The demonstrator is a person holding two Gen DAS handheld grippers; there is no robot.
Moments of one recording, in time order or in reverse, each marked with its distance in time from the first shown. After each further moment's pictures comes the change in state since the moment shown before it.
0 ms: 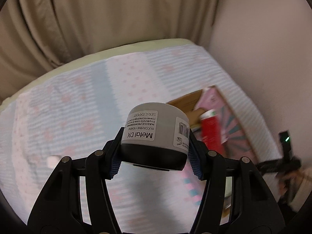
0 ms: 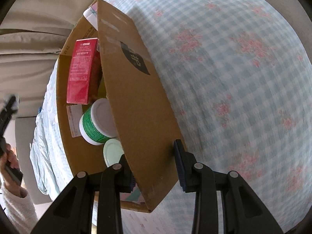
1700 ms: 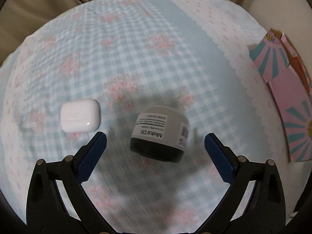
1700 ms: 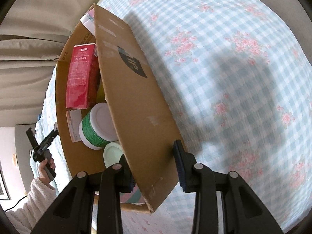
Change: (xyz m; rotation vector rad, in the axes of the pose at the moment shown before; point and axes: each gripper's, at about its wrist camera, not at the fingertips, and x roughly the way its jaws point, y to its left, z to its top) left arm 0.112 0.226 -0.150 -0.036 0.187 0.079; right arm -0.005 -0.006 -0.008 0.049 -0.060 -0.006
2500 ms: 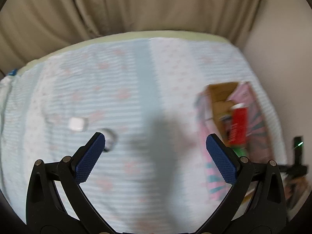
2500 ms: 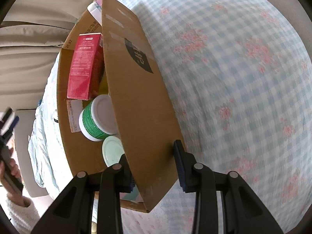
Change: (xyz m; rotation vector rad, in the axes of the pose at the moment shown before) left arm -0.168 -0.137 0.055 -0.192 -0.117 0.097; right arm 0.007 0.007 0.008 -0.093 0.080 0.000
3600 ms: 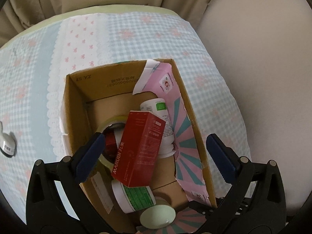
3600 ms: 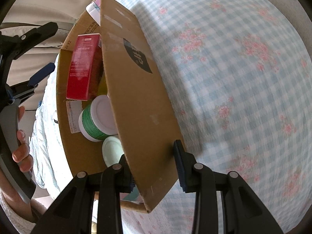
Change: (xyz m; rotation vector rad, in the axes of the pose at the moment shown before) left arm 0.106 -0.233 0.025 0.032 0.139 -0.286; right arm -0.002 -0.003 0.000 0.005 0.003 0.005
